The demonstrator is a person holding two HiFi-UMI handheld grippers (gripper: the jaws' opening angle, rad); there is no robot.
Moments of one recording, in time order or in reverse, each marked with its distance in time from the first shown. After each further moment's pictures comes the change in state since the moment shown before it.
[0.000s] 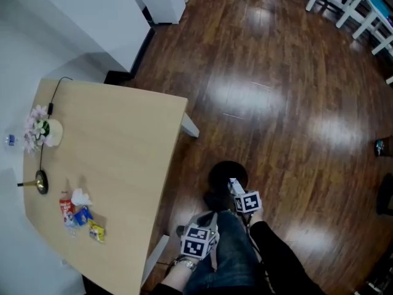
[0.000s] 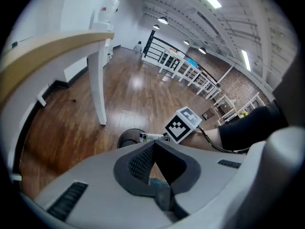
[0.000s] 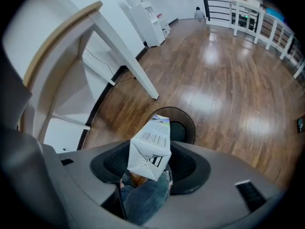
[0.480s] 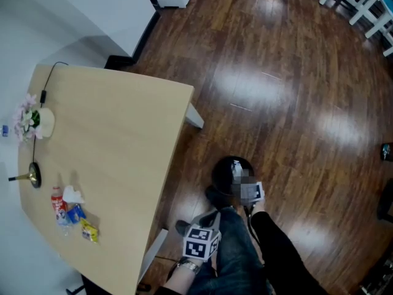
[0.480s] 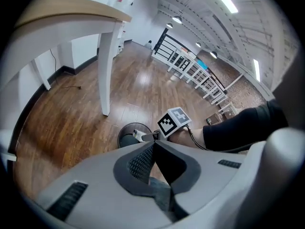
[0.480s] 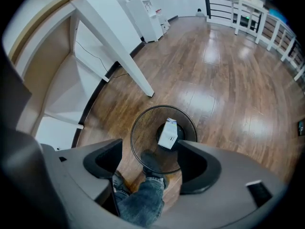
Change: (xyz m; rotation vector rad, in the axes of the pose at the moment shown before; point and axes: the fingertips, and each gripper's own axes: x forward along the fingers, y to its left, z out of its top) left arm 0.027 0.015 -0.018 -0.130 0.026 0.006; right arm 0.060 -0.030 0.019 -0.007 0.023 -0.038
